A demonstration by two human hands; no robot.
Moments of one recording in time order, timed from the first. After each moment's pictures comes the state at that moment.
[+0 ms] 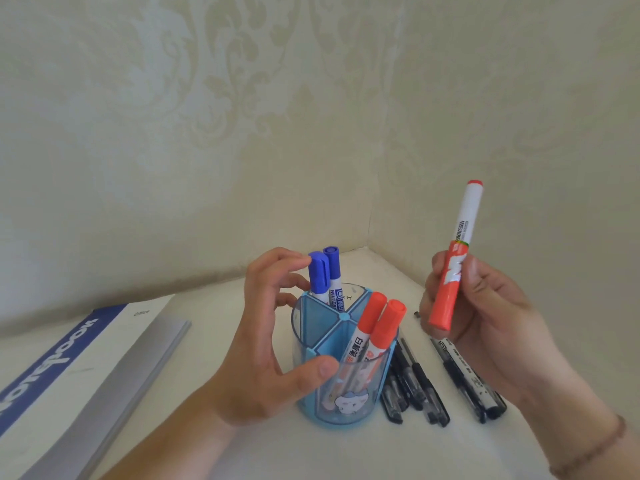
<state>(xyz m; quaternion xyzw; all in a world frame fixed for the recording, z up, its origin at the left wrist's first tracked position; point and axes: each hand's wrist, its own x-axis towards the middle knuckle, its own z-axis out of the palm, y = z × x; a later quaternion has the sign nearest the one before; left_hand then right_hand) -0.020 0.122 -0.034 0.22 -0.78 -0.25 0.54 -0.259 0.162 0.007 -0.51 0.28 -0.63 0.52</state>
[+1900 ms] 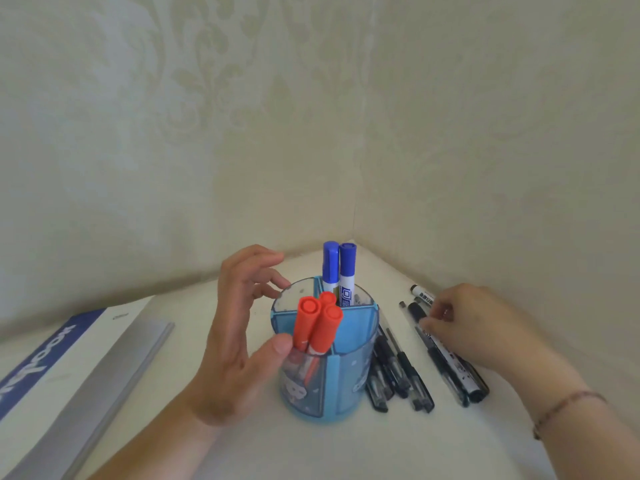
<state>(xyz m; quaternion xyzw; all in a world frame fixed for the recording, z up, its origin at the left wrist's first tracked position) -0.022 0.118 -0.037 0.20 -0.75 -0.26 0.58 -0.297 0.152 -0.007 -0.58 0.80 -0.10 0.04</state>
